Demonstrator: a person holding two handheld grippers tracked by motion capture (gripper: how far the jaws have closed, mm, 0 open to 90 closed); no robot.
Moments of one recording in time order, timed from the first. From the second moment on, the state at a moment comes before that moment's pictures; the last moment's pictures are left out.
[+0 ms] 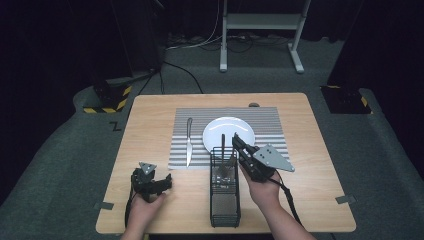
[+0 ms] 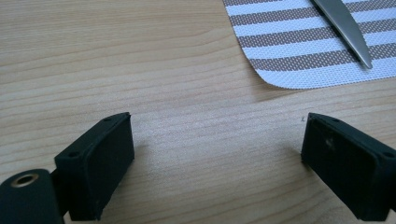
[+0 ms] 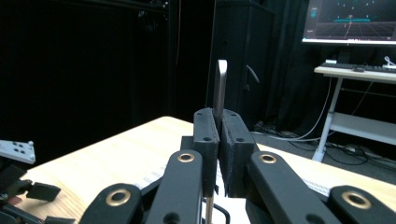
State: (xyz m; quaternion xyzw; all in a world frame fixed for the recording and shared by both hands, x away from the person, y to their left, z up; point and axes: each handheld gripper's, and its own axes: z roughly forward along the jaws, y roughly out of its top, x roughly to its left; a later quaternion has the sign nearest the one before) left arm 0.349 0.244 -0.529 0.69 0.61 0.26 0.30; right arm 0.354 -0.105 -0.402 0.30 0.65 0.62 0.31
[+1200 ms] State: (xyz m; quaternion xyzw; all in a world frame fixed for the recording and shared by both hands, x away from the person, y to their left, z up) left arm 0.348 0.243 -0.529 0.69 0.61 0.26 0.30; right arm 0.329 -0.163 -0.352 0.30 0.57 0.66 0.38
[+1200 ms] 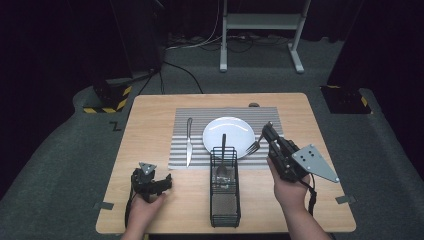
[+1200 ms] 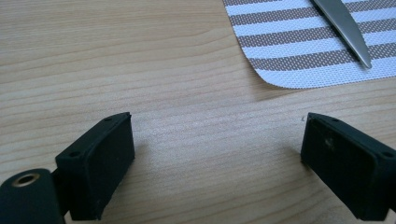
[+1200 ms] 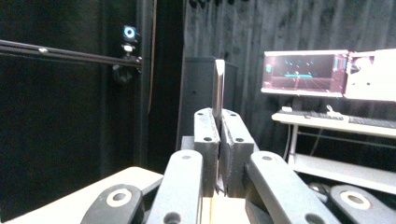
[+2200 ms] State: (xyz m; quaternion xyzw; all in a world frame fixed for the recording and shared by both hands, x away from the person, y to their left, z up) left arm 0.348 0.243 -0.529 0.69 0.61 0.26 0.30; right arm 0.383 -0.201 -0.437 0.41 0.62 0.57 0.36
